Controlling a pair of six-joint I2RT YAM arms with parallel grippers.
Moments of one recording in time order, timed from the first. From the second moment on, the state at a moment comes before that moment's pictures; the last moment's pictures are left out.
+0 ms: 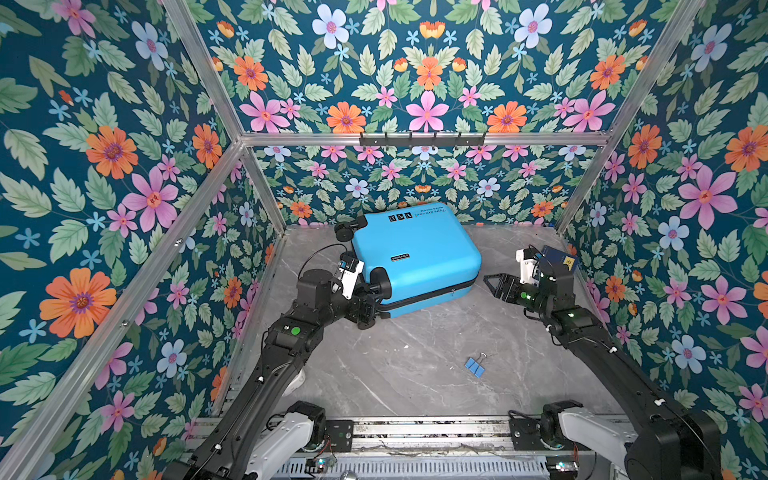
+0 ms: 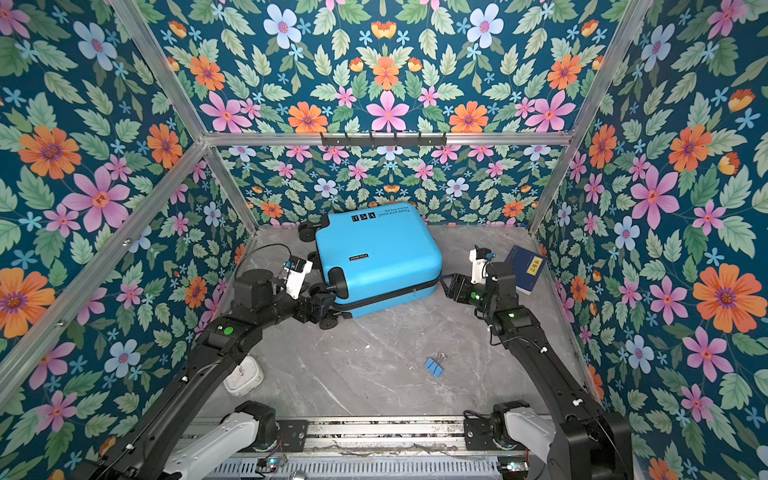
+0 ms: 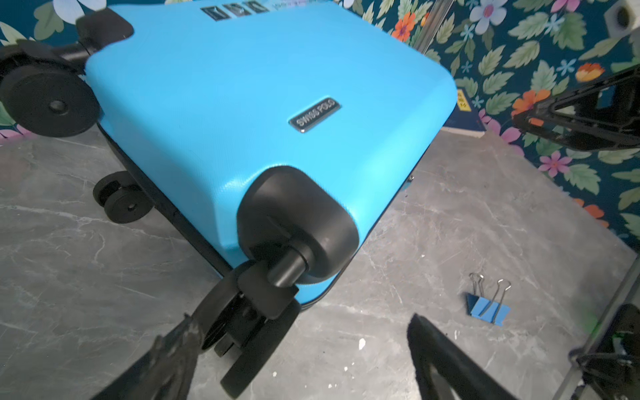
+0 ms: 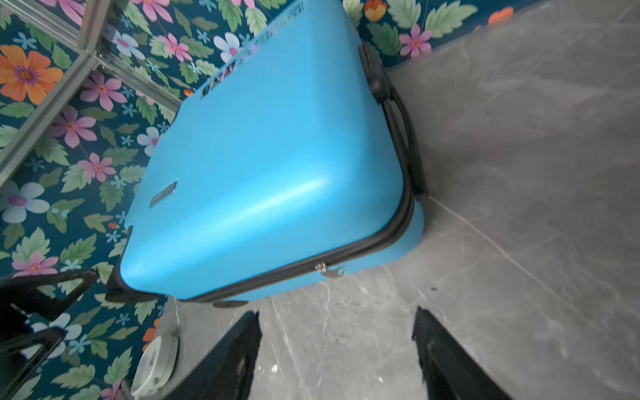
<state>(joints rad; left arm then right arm) -0.35 0.94 0.87 -0.48 0.26 0.01 0.17 1.07 0.74 -0.17 -0.42 0.50</state>
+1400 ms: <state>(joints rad) -0.38 1.18 0.91 -0.49 0.31 0.36 0.23 1.23 0.75 -0.16 -0.48 0.54</state>
